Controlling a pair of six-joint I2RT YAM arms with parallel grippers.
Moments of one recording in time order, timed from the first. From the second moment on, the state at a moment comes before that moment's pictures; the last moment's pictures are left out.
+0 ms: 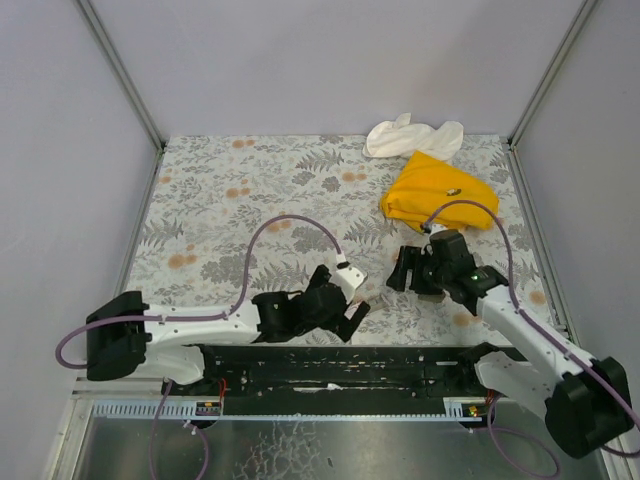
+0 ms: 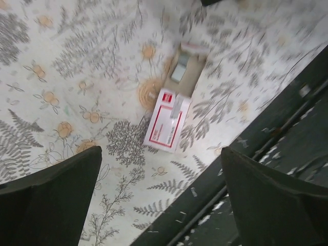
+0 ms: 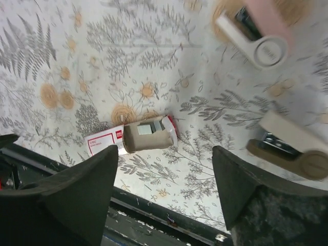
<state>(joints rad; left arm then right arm) -1.26 1.34 0.74 -0.13 -0.33 -0.35 0.42 1.01 0.57 -0.44 -0.19 0.51</state>
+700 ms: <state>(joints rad) -0.51 1.18 1.13 -0.49 0.00 -0.40 0.42 1.20 0.78 -0.61 0.12 0.42</state>
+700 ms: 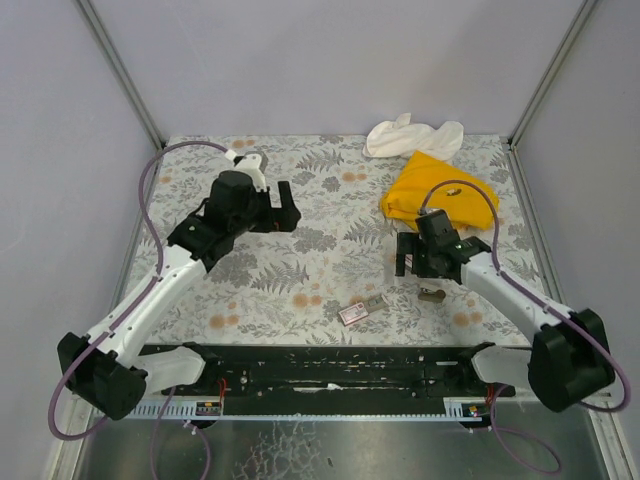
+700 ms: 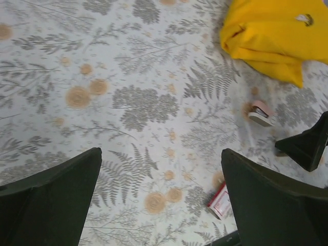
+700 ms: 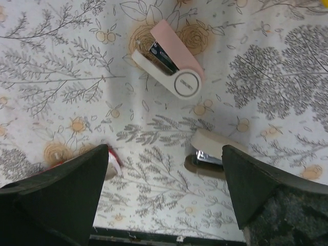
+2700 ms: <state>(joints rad) -0.27 1.16 0.90 -0.37 0.16 -0.38 0.48 1.68 0.96 -0.47 0.07 0.28</state>
